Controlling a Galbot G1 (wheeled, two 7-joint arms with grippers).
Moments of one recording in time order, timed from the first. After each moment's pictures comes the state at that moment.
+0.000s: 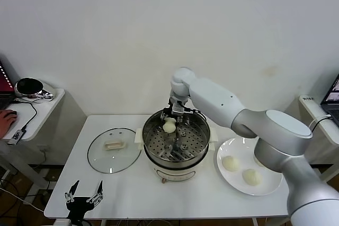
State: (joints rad) left arm 1.70 -1.44 -0.76 -1.97 -0.08 0.09 0.10; right arm 0.28 1.45 -0.86 0.76 -0.55 0.81 -1.10
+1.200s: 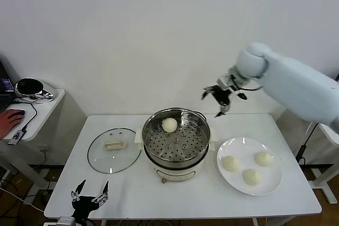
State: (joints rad) left arm 1.70 -1.41 -0.73 -1.99 -0.10 0.13 0.12; right arm 0.44 0.75 -0.95 1.33 0.07 -0.13 -1.26
